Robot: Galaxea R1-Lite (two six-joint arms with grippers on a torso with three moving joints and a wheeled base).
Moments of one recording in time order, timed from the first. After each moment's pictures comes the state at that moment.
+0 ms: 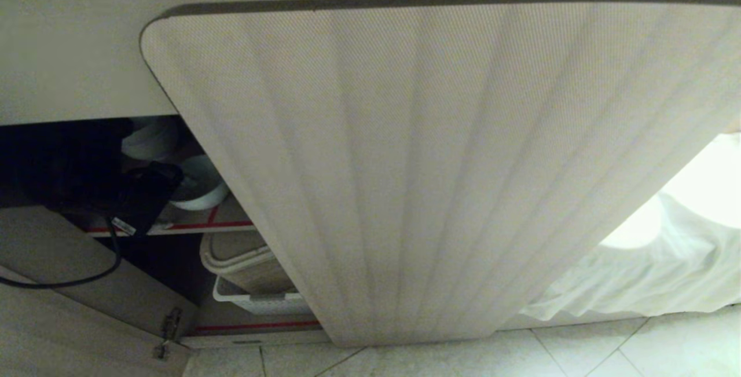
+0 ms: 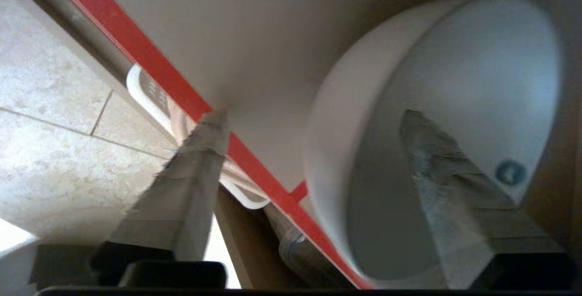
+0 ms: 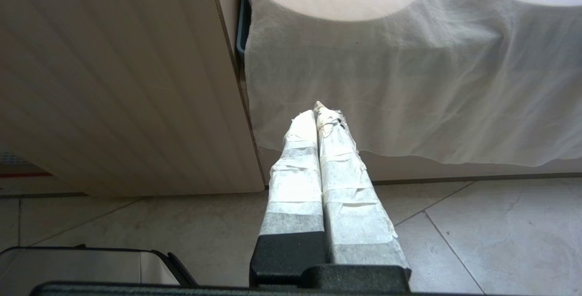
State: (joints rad) left arm 0.15 1.83 -1.15 0.06 -0.08 -1.00; right arm 0.00 0.00 0.00 0.00 0.00 0.00
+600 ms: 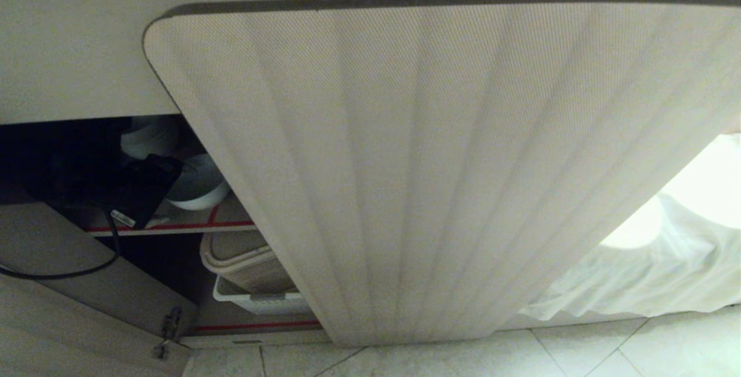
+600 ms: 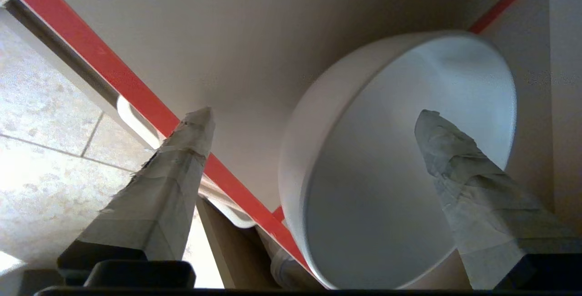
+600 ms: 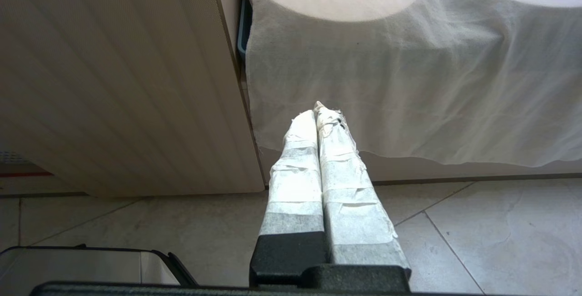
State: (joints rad) left arm 0.15 1.84 -1.17 0.03 -0.05 -1.01; right arm 0.00 0.00 0.00 0.00 0.00 0.00
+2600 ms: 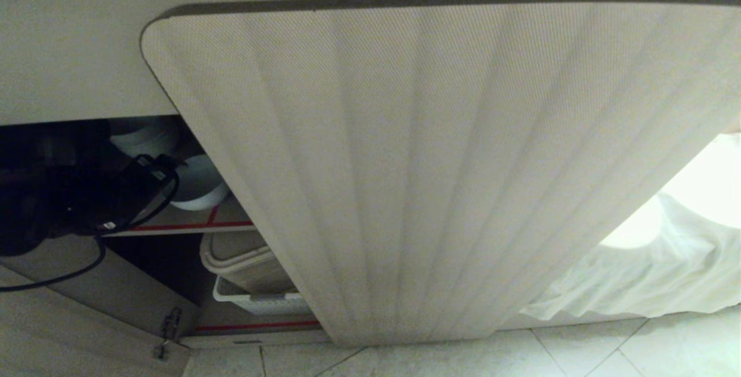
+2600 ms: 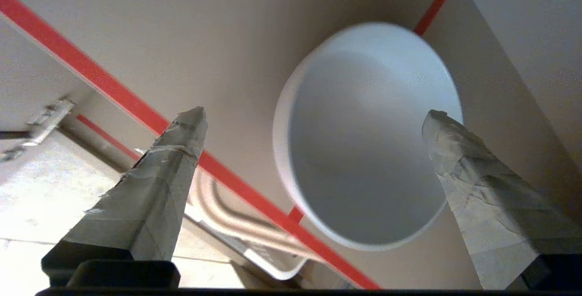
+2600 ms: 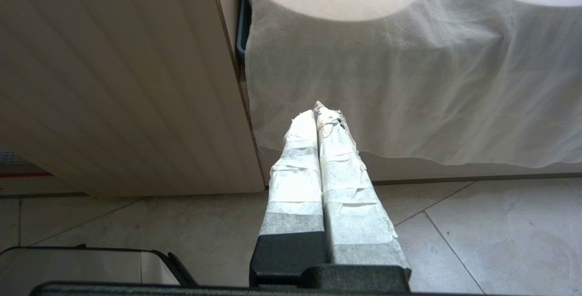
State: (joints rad) left arm 0.10 1.68 -0.88 -0.33 0.10 -0.79; right arm 0.00 0.00 0.00 0.00 0.00 0.00
